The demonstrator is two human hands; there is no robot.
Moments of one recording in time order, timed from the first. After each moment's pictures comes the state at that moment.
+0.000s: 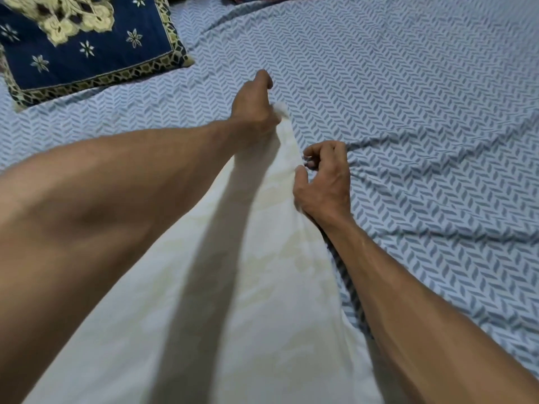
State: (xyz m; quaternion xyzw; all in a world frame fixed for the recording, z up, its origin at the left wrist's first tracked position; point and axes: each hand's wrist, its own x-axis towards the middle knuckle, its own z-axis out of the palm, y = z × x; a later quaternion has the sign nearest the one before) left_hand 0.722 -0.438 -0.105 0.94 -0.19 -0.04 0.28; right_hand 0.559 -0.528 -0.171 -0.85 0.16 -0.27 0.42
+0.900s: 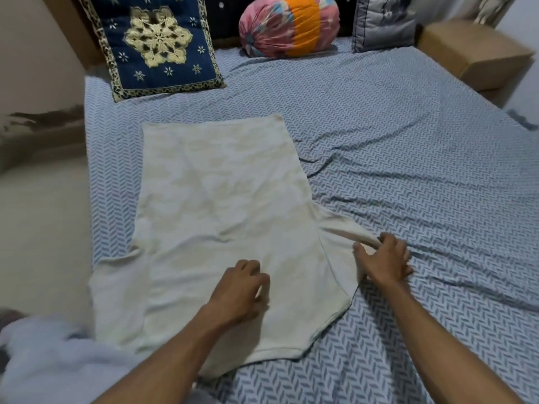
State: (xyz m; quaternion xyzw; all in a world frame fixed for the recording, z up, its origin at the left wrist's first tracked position) left_hand 0.256 -0.170 -0.097 0.89 -0.42 -0.15 0.12; right_hand 0.177 -0.503 -0.093 -0.85 0.48 -0.01 0.20
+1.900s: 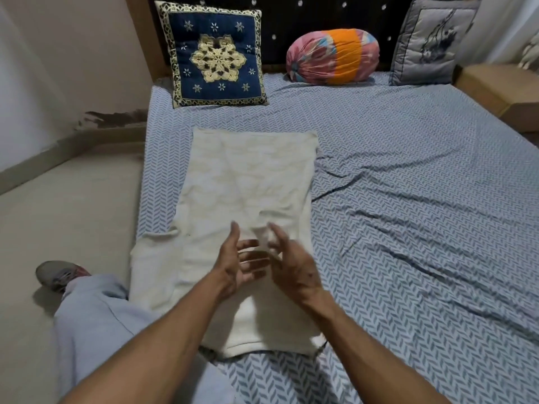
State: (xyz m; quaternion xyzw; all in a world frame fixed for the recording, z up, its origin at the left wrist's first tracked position) left_hand 0.274 -0.146 -0.056 0.51 0.25 -0.33 0.75; right_hand 0.215 -0.291 -0.058 -0.93 -0.05 -0.18 0.31
